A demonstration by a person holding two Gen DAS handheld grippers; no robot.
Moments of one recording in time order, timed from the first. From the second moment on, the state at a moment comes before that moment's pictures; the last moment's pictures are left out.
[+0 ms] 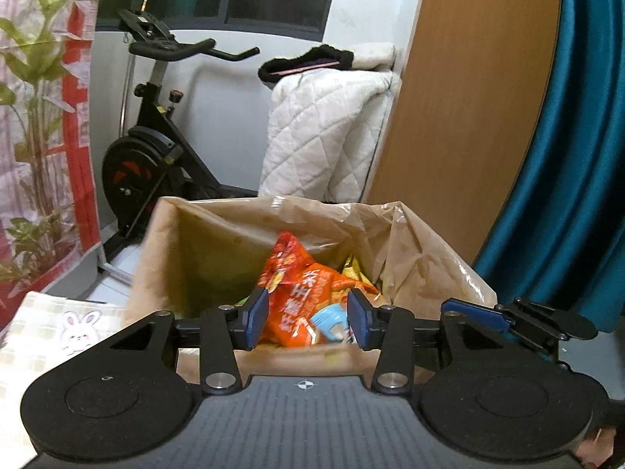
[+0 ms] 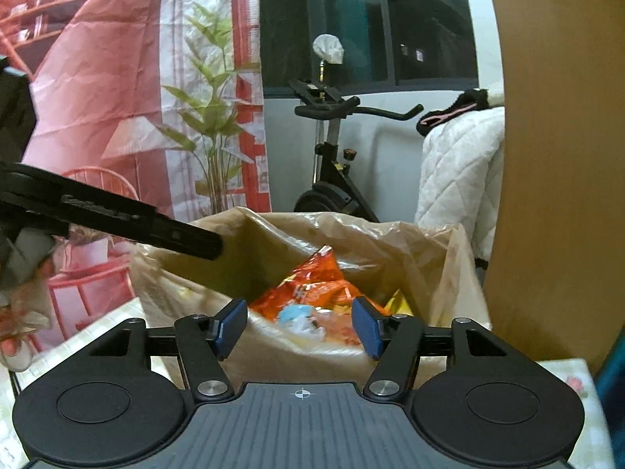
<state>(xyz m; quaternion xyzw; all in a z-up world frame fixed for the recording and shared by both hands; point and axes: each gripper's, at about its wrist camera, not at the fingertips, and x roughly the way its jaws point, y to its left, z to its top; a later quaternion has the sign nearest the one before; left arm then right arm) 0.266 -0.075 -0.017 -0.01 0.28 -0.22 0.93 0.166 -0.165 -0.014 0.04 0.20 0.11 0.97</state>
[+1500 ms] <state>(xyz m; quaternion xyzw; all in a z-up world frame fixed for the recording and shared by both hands) 0.259 0.104 -0.147 -0.09 0.42 -0.16 0.89 0.204 -0.008 -0.142 0.03 0.37 0.18 0.91</state>
